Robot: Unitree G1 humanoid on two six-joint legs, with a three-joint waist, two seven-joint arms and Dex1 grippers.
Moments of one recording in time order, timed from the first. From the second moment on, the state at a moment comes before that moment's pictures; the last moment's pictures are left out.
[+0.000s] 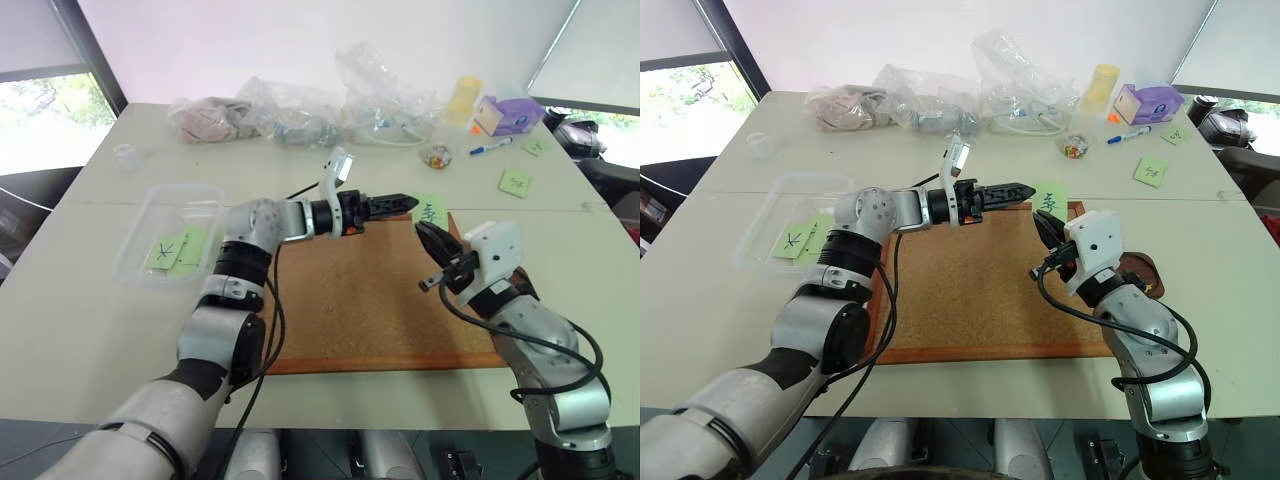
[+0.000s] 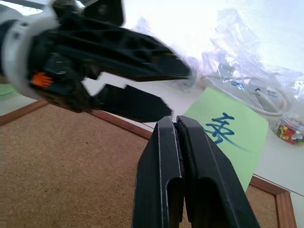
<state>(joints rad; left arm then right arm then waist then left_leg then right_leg) -1.12 -0.01 0.15 0.73 -0.60 0.97 -0.73 -0.05 -0.42 -0.10 -0.61 0.27 0.42 0.35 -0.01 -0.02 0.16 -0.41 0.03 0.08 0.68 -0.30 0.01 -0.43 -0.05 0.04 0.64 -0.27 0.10</state>
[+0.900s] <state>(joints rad) -1.13 -0.04 -0.07 0.87 -0.33 0.67 -0.85 -0.02 -0.45 -0.01 -0.72 0.17 0.50 0.34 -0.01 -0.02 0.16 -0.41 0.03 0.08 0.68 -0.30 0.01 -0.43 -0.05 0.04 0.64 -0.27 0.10</state>
